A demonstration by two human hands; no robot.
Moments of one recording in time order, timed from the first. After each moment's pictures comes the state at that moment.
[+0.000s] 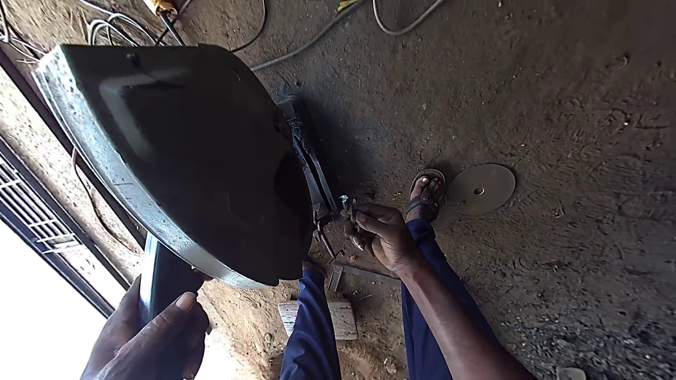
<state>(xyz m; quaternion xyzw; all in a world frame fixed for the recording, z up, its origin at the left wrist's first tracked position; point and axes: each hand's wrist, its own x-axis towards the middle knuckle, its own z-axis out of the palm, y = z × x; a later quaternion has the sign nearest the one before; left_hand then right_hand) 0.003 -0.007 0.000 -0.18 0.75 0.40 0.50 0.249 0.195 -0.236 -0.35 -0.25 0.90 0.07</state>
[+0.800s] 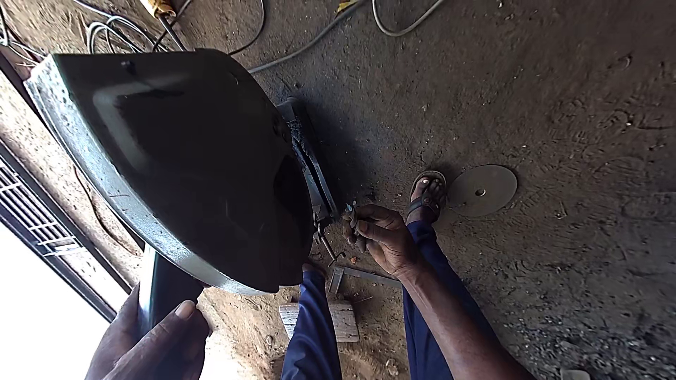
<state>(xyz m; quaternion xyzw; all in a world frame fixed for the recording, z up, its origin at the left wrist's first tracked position) 0.004 -0.007 0.000 -0.18 0.74 0.40 0.50 0.246 0.196 -0.237 -0.29 -0.21 0.93 0.11</state>
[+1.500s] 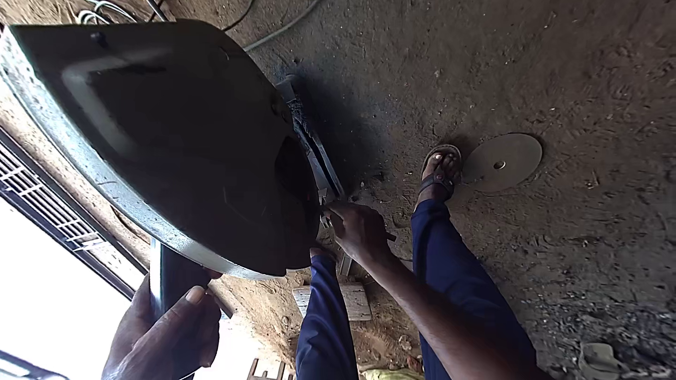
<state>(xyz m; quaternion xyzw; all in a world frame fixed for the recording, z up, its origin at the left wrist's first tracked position) 0.006 -0.008 -0.003 -0.17 0.75 0.40 0.49 0.208 0.140 -0.227 -0.40 -0.78 0.46 -0.17</state>
